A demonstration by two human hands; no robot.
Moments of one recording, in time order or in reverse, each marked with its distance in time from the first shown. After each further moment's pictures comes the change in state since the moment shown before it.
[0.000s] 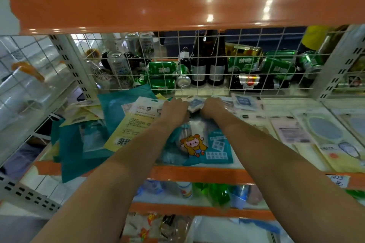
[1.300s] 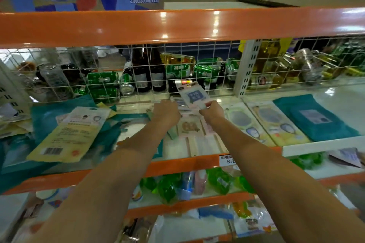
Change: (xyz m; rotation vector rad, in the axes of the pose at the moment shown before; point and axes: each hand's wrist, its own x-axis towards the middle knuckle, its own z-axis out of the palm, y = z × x) left_hand 0.008 0.173 -0.043 -0.091 0.018 0.034; right_hand -0.084 0.174 -0.074 0.684 0.273 0.294
